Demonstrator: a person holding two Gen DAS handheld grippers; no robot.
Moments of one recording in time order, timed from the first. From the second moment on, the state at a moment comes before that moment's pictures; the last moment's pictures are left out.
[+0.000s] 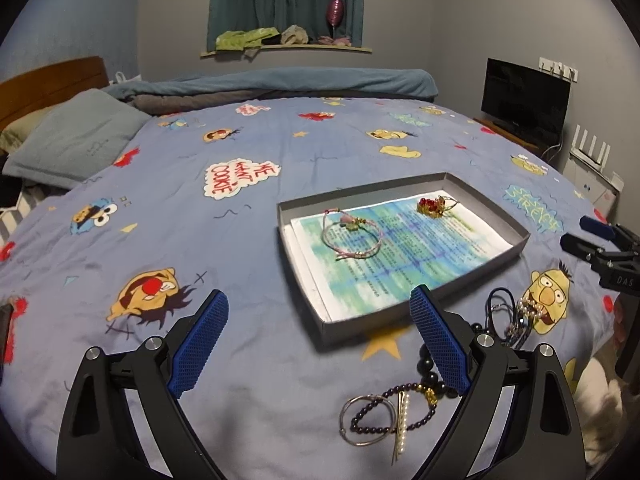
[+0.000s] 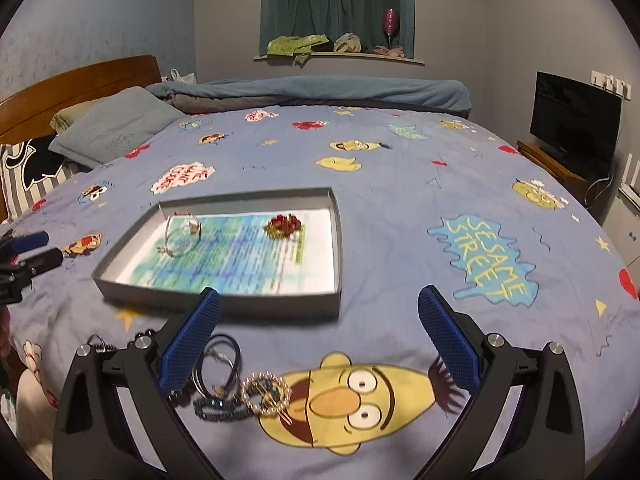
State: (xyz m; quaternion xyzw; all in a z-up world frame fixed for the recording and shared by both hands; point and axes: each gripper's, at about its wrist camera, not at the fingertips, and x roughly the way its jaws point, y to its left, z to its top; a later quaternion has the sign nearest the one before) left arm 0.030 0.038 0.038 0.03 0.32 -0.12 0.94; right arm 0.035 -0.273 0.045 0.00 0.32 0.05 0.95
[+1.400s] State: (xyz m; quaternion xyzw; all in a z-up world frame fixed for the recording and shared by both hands) left arm 0.002 0.019 -0.061 0.06 0.41 -0.16 0.90; right arm 0.004 -0.261 -0.014 -0.01 0.37 0.09 0.92
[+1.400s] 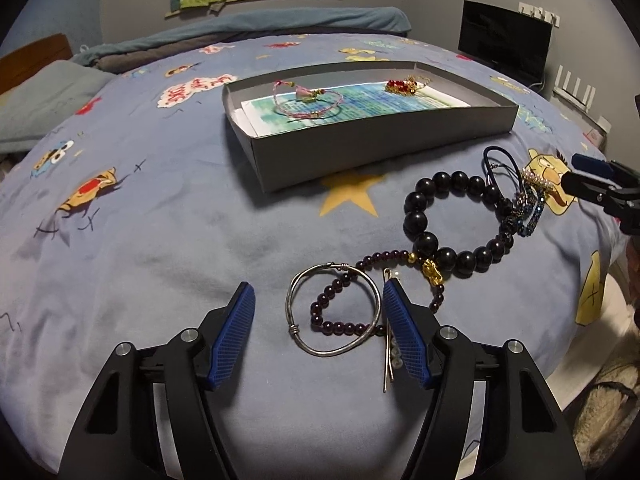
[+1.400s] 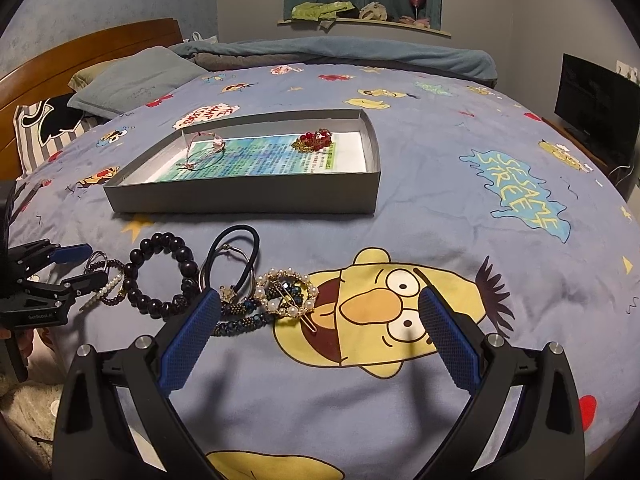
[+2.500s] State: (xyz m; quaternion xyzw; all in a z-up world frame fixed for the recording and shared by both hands) left arm -0.001 0.025 -0.040 0.07 0.39 -0.17 0.90; right arm 0.026 -0.252 -0.026 0.00 0.40 0.12 0.91
